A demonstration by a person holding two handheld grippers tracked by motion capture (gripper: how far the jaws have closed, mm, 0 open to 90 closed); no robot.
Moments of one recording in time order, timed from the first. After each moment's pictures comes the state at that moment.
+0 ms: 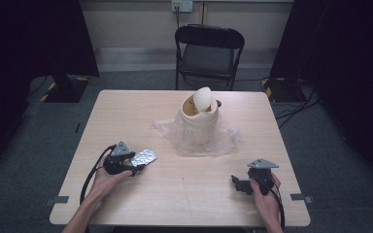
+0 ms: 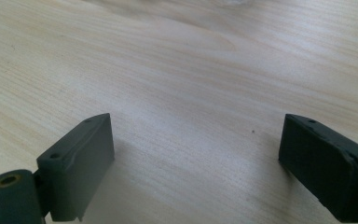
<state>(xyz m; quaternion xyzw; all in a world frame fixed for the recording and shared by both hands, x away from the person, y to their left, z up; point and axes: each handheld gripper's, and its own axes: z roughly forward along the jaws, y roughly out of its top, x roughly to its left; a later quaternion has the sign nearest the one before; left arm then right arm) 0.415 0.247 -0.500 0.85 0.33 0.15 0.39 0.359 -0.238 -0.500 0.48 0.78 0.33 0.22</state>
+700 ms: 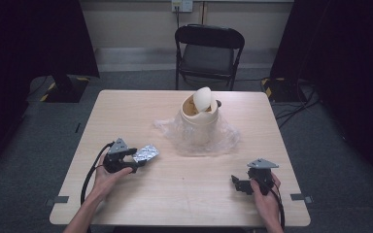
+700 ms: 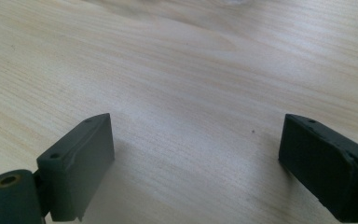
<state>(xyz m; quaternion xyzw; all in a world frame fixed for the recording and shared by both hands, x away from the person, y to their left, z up) 0.414 0.244 -0.484 0.83 0.33 0.16 0.43 0.359 -0.238 -0.500 0.48 0.78 0.33 0.22</state>
